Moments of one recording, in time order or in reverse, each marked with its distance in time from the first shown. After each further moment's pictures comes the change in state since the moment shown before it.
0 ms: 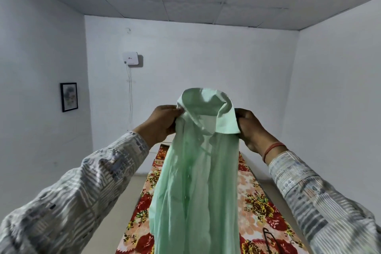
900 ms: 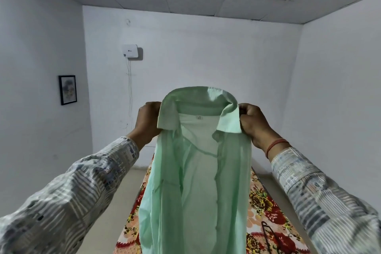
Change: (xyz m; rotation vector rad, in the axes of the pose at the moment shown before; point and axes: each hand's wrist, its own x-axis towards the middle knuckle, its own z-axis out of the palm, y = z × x) left_hand 0.006 -0.023 -0.048 0.501 0.186 0.278; right_hand 0.010 0.010 -0.003 -0.265 0.155 0.002
